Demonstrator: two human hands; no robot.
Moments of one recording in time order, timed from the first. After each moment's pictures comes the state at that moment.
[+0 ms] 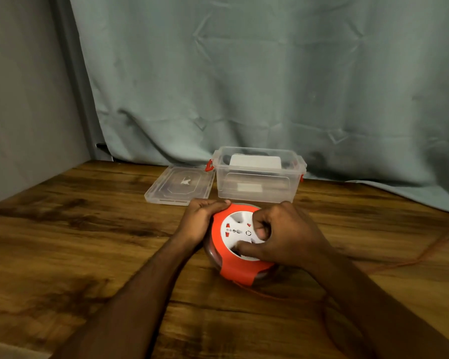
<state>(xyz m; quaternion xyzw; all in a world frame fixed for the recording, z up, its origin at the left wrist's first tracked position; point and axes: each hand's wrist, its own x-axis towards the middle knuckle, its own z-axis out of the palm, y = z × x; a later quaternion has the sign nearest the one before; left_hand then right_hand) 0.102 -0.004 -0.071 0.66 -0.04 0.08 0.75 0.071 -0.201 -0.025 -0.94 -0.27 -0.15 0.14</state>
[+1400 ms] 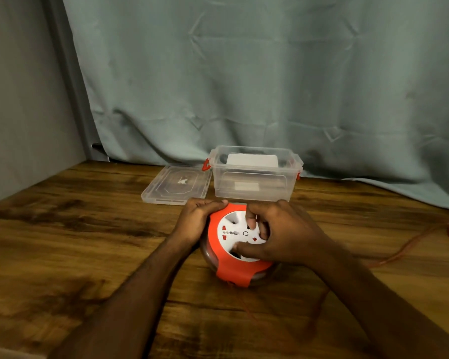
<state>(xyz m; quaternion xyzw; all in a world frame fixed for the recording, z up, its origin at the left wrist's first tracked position) 0.100 -0.001 -0.072 0.67 -0.04 0.08 0.73 0.073 -0.208 -0.024 -0.93 -0.31 -0.15 0.14</state>
